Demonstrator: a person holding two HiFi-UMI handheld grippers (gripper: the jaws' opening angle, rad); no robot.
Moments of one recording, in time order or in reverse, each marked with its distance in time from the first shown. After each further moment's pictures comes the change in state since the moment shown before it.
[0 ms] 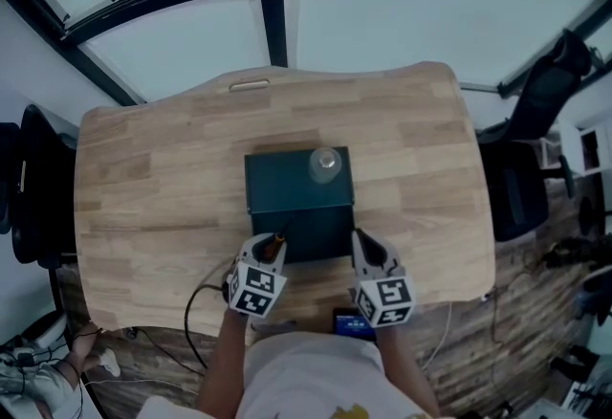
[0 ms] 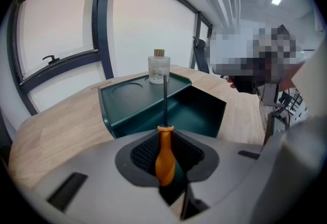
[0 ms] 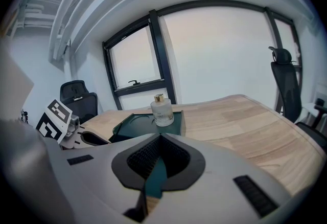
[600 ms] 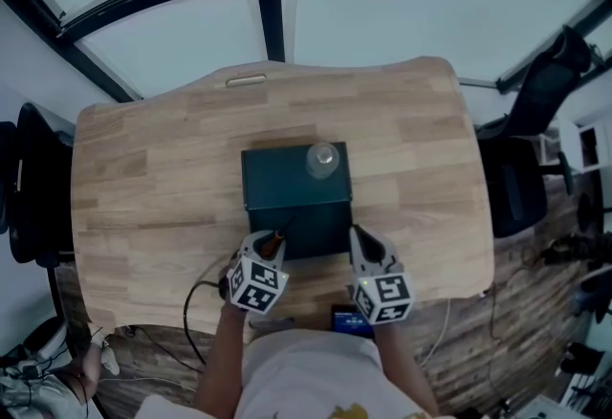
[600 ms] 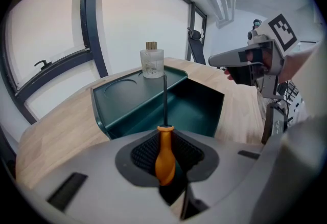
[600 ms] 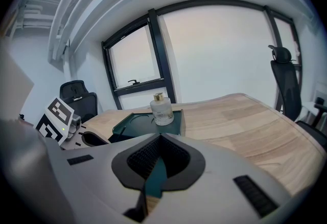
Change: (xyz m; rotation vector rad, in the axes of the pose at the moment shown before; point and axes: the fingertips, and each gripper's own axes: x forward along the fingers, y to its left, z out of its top) left arm 0.005 -0.003 -0.004 0.075 0.087 -0.006; right arm 0.002 -0.002 -0.001 0.007 -0.002 -0.002
